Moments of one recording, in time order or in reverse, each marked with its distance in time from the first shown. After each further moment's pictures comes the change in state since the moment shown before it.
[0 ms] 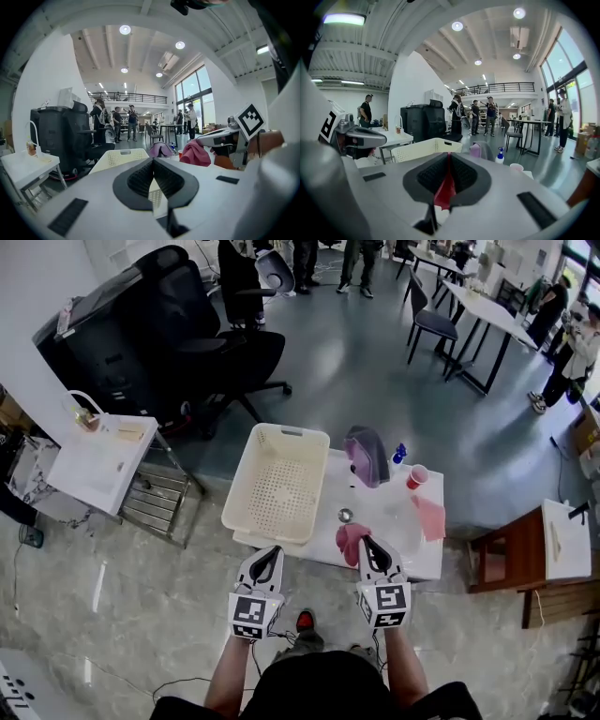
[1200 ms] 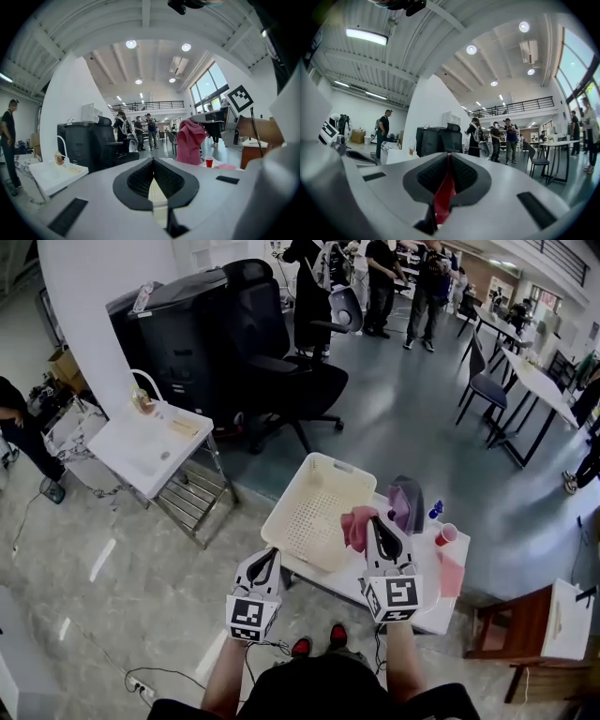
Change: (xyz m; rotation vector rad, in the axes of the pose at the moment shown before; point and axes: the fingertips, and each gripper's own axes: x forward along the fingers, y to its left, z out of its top) left arm -0.043 0.082 0.043 0.011 -0.103 0.273; right arm 0.066 0.055 0.159 -0.104 -0.300 0.209
